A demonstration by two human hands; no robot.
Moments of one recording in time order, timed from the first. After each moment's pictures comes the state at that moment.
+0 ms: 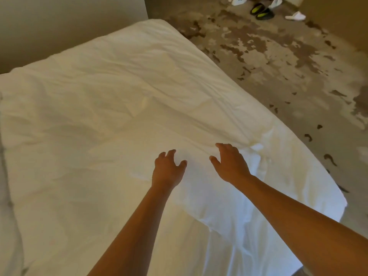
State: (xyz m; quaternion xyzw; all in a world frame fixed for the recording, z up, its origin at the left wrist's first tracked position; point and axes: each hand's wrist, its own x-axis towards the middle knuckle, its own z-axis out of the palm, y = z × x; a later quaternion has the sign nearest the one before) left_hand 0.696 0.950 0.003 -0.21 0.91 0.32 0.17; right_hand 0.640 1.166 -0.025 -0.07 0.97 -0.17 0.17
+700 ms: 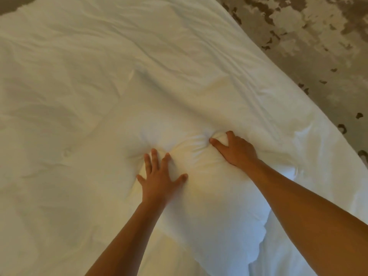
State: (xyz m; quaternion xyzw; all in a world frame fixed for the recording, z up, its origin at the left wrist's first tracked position) left_hand 0.654 0.933 -0.158 -0.23 0.93 0.18 0.23; right_hand 0.500 1.162 -0.189 -0.01 0.95 -0.16 0.25
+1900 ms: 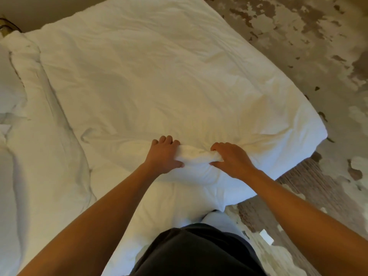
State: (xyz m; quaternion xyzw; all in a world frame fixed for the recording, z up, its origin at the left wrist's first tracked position) left_hand 1.004 0.860 0.071 0.07 0.97 0.05 0.21; right_hand 0.976 1.145 0.043 -0.26 0.94 -0.17 0.15
